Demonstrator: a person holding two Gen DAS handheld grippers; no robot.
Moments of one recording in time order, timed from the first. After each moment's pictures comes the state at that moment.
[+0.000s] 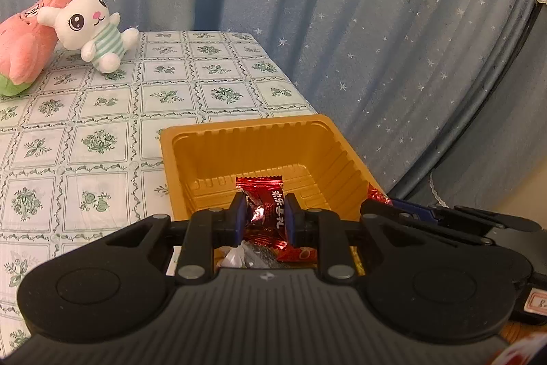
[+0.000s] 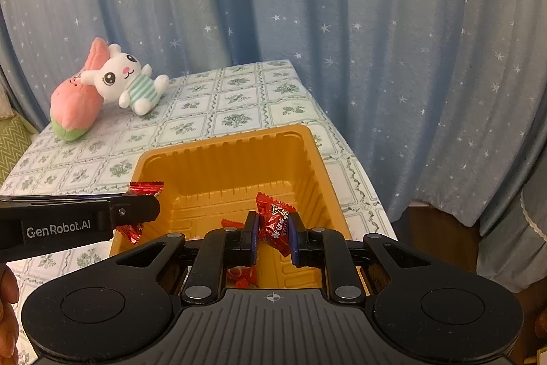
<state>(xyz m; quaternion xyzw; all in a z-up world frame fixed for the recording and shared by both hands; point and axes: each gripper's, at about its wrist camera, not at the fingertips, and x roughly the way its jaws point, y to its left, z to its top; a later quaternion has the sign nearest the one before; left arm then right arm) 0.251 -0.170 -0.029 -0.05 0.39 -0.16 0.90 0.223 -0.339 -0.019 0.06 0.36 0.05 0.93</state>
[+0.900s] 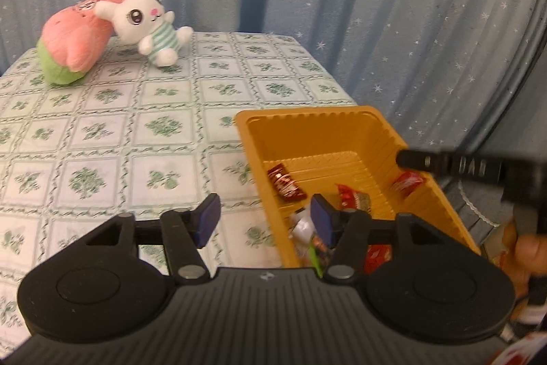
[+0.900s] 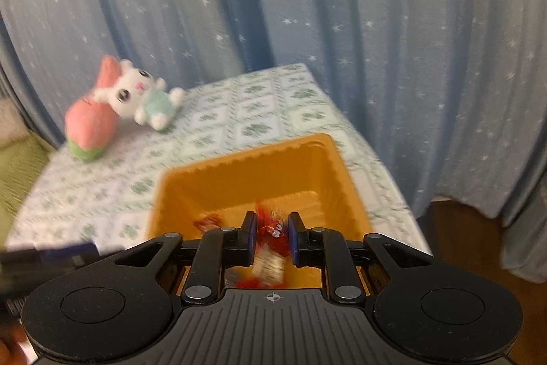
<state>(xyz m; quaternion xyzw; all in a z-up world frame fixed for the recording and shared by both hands) 0.216 -0.115 -0.032 -0.04 0.38 -0.11 0.92 0.239 -0.335 -0.009 0.13 0.36 0.09 0.92</state>
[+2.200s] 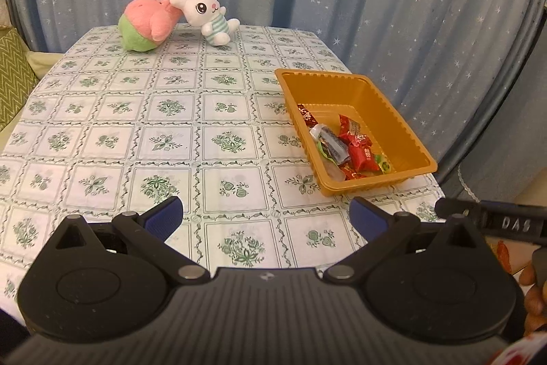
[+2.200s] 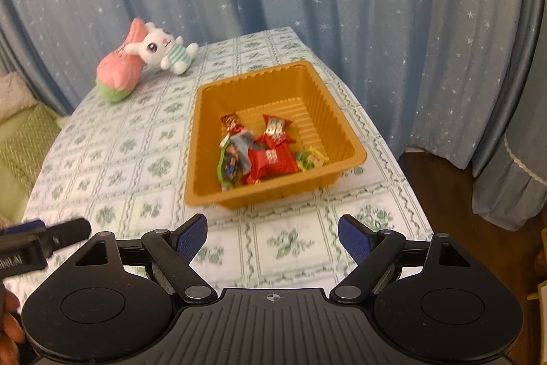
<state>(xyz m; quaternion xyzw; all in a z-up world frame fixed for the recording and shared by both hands) 0.026 -0.068 0.019 -0.05 0.38 -0.06 0.92 0.025 -0.315 0.034 0.09 0.41 0.05 0.91</state>
